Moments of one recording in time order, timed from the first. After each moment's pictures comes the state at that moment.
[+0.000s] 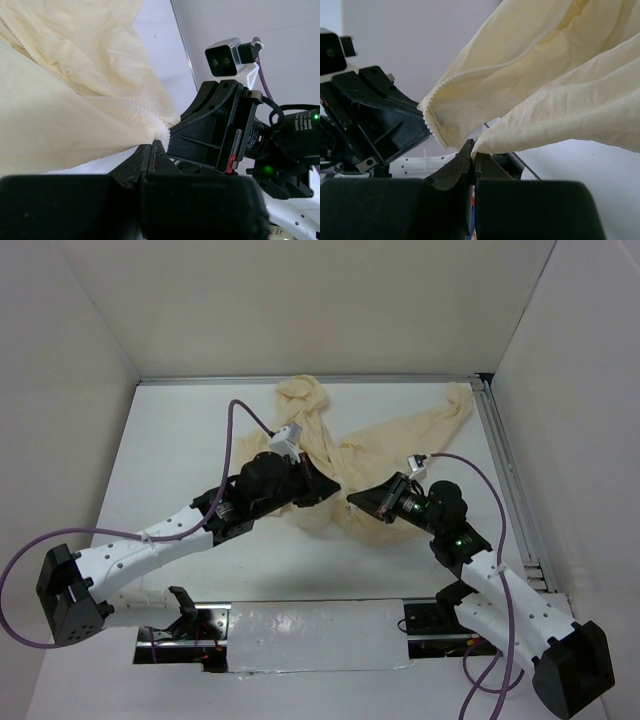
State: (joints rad) left arm -0.90 1.22 1.00 -0.11 -0.06 -0.91; right arm 0.45 0.77 0.40 0.25 -0.46 1.23
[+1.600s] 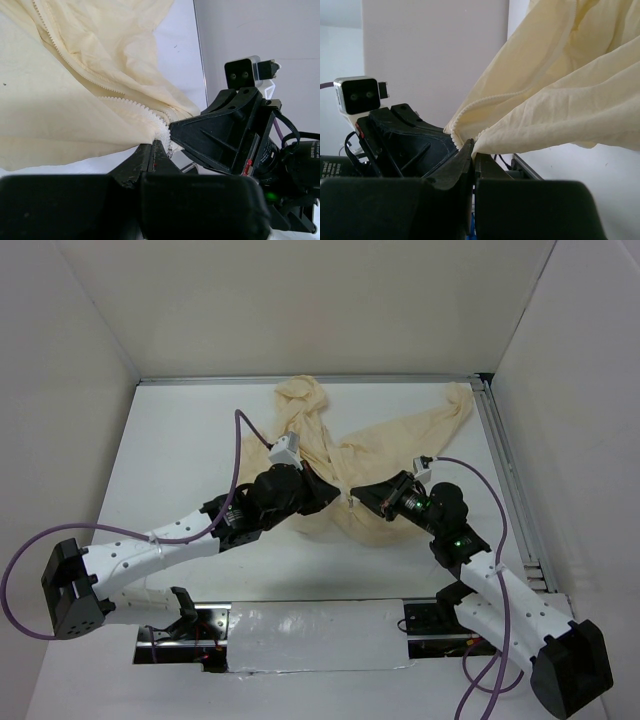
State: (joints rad) left arm -0.99 1.24 1.00 -0.16 -0.29 -1.06; right arm 0.43 0.77 0.37 0.31 -0.39 1.36
